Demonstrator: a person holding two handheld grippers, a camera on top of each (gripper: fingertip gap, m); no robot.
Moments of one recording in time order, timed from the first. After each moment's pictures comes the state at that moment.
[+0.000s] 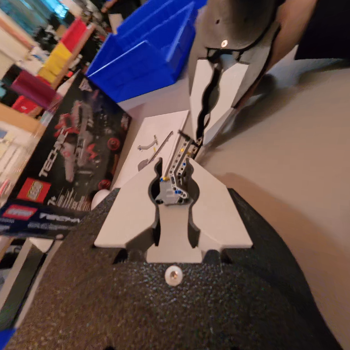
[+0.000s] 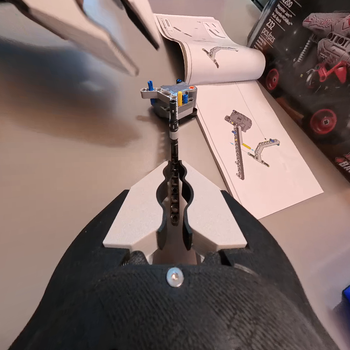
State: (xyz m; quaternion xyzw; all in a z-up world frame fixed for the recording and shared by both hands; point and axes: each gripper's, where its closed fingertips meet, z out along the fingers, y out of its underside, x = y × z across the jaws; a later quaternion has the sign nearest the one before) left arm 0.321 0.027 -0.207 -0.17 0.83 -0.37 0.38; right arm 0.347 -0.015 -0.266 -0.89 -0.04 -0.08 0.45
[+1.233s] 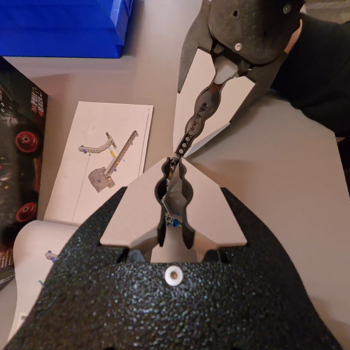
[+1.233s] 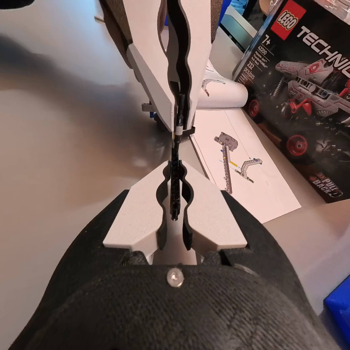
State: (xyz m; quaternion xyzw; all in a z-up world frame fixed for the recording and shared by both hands) left arm 0.347 0.000 -0.221 -0.19 0.90 -0.38 0.10; right arm 0.349 -0.007 -0.247 -0.86 -0.06 -0.11 0.49
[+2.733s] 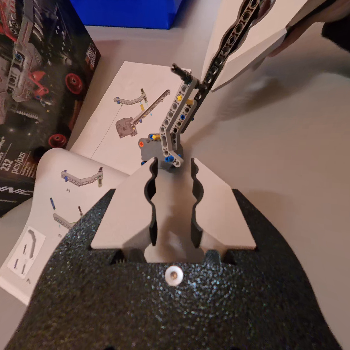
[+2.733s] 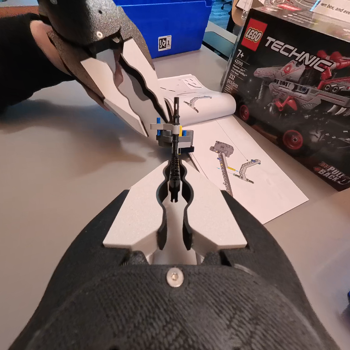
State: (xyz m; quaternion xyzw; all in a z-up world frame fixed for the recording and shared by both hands) left arm 0.337 0.060 -0.243 -0.27 0.86 -0.39 0.20; right arm 0.350 -0.005 -0.218 -0.85 0.03 -0.06 0.53
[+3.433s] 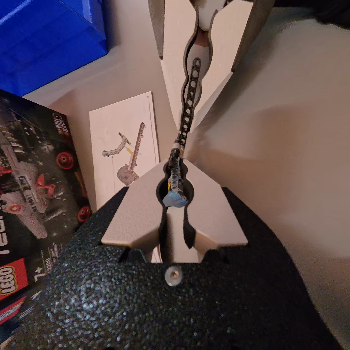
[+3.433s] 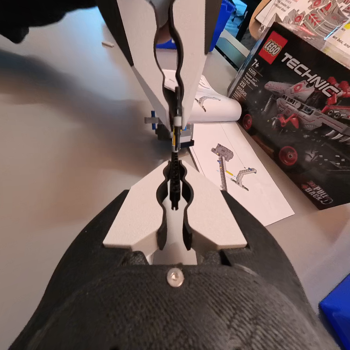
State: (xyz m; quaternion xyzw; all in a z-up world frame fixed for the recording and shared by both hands) left arm 0.347 0.020 -0.219 -0.05 0.94 -0.28 0.17; right arm 0.345 -0.006 -0.229 -0.85 -0.06 -0.11 0.52
